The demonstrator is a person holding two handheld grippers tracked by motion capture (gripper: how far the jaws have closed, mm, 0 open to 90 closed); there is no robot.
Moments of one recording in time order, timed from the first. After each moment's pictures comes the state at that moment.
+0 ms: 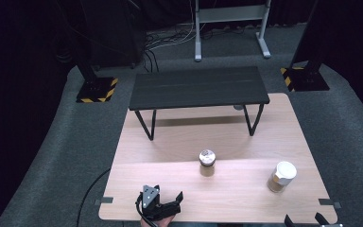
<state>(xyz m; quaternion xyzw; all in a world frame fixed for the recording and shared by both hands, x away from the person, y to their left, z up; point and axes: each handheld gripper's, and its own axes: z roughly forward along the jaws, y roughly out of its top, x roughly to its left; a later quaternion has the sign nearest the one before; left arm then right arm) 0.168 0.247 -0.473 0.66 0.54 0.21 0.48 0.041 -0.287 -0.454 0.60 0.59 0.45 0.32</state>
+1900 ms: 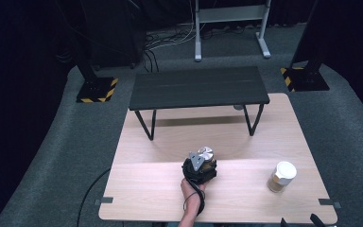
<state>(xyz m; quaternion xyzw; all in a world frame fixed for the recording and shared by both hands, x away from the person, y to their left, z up) 0.280 0.129 -0.490 0.71 0.47 0.24 0.47 0.041 -0.287 -0.462 0.58 0.61 0.45 0.32</state>
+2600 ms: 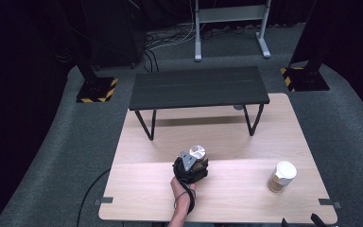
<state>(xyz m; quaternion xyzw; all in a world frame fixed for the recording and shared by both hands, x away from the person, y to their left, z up) 0.278 0.162 -0.470 0.71 0.45 0.26 0.47 0.040 -0.291 -0.463 0.57 0.61 0.46 0.31</state>
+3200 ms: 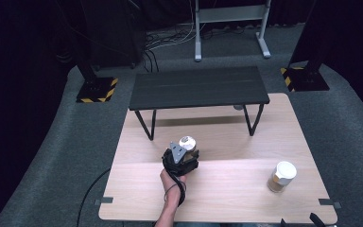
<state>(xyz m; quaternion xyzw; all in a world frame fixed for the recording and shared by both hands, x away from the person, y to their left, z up) 0.283 0.183 -0.438 0.71 0.44 0.29 0.47 0.042 -0.292 -0.460 0.56 0.62 0.45 0.31</state>
